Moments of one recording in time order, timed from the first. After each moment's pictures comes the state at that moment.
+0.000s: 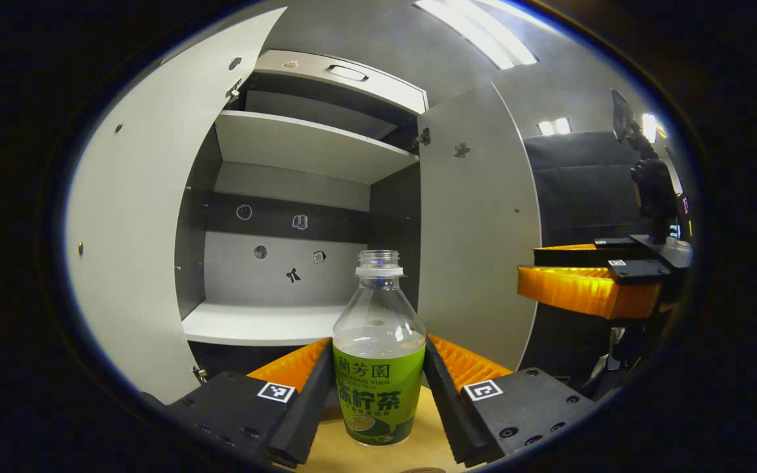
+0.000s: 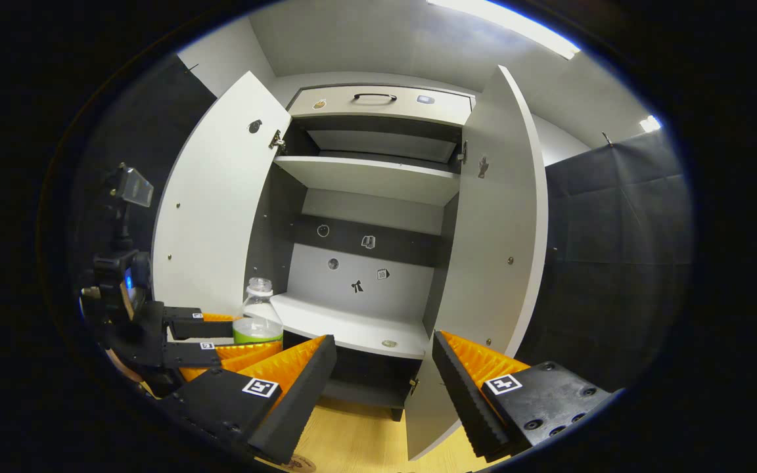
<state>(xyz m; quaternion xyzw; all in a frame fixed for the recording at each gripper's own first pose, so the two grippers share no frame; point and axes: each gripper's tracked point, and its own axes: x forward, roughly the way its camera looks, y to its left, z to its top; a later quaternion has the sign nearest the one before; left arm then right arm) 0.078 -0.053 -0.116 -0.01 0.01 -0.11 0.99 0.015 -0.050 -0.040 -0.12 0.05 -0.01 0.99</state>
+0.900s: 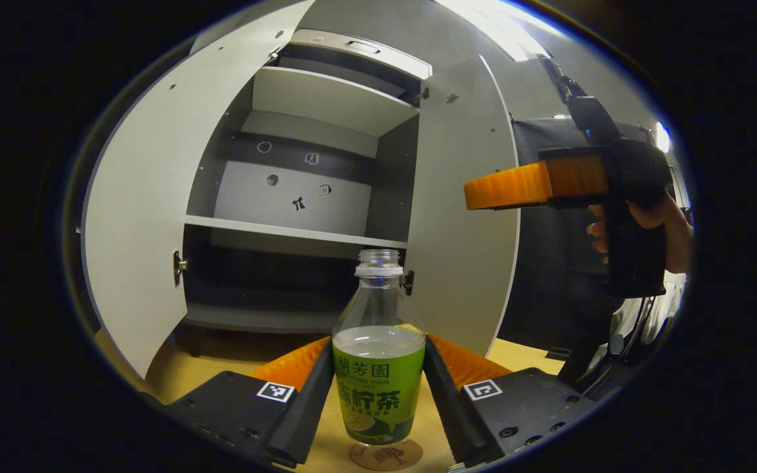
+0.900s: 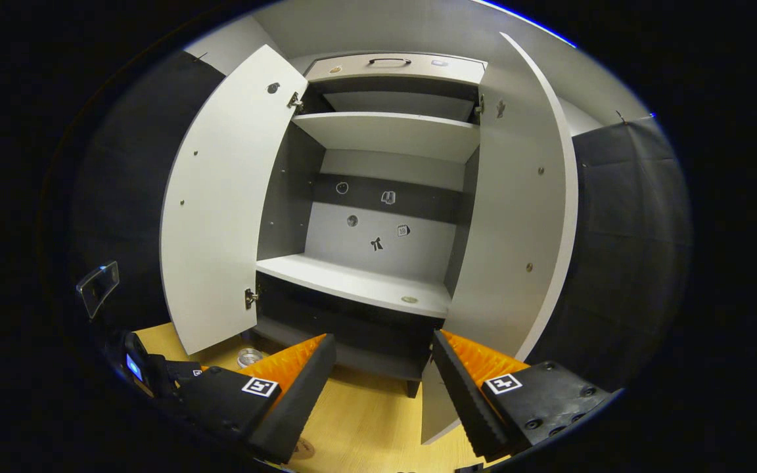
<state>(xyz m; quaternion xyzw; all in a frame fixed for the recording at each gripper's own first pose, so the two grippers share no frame) 0.033 -0.090 -0.285 -0.06 0.06 -0.07 0.99 0.007 -0.058 -0.137 -0.10 0.12 0.04 0.99</state>
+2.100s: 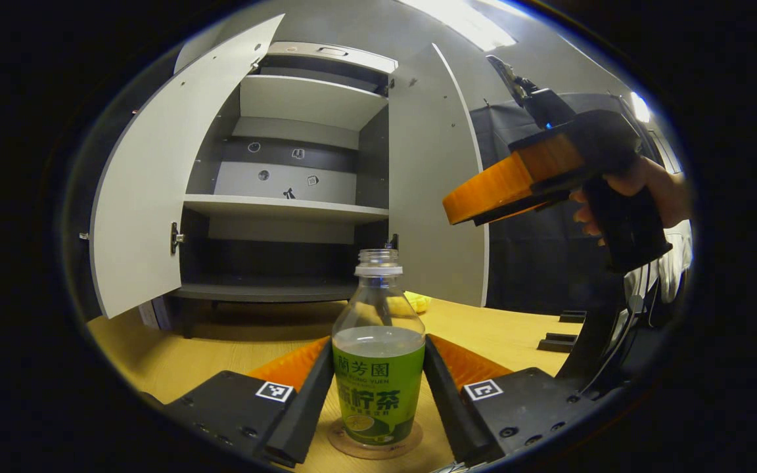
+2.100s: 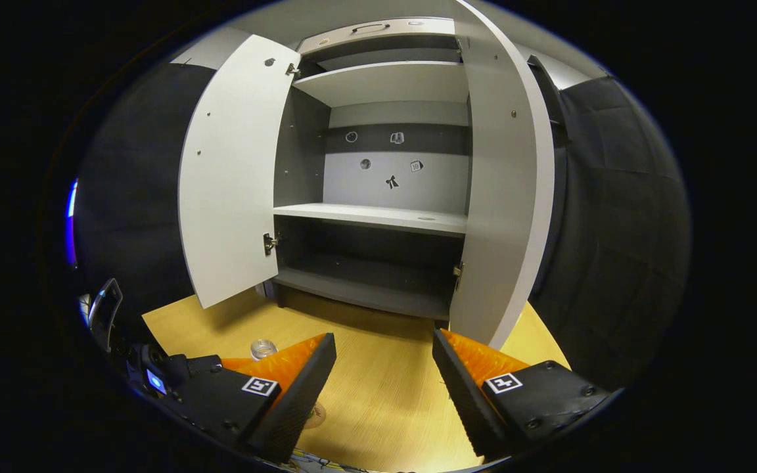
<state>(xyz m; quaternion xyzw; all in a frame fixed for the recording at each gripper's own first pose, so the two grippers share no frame) 0.007 -0.130 -0.365 0.00 0.03 -0.07 1.00 -0.041 -0.086 -0.240 -0.05 0.20 0.09 0.97</state>
